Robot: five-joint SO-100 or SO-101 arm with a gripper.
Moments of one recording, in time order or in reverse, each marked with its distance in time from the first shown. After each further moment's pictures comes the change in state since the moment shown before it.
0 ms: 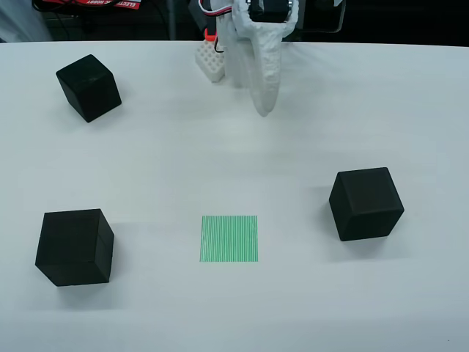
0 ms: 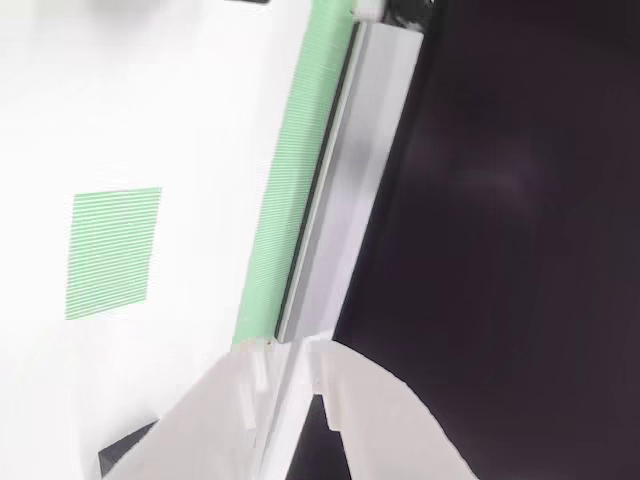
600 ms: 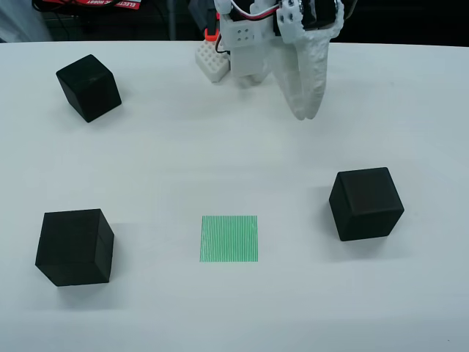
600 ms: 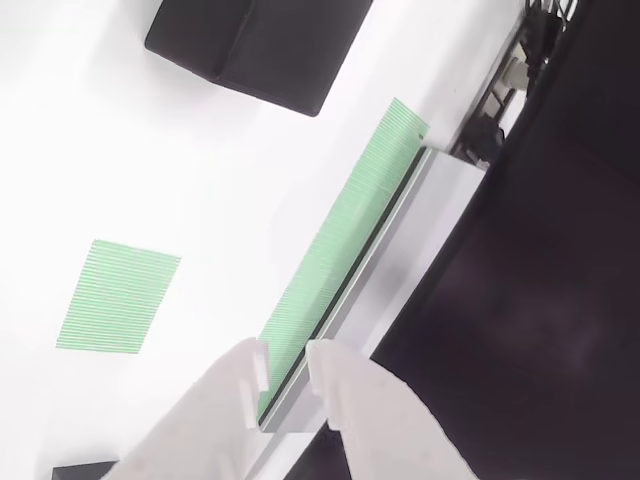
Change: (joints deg) arm -8.3 -25.6 -21.4 8.6 -7.8
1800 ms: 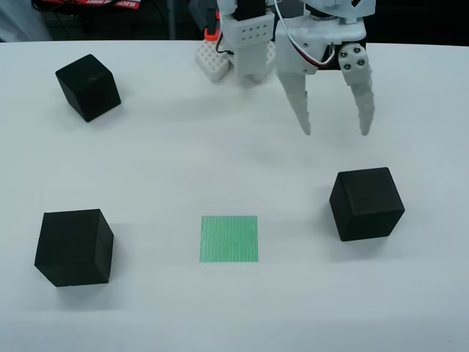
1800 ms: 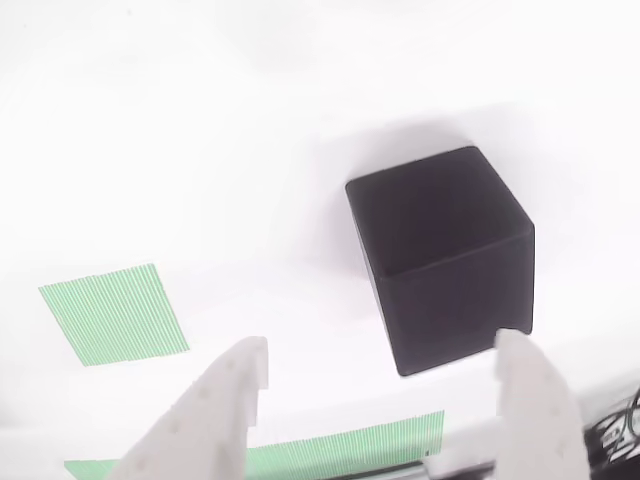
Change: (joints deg) arm -6.1 -31.7 -24.5 22.4 -41.4
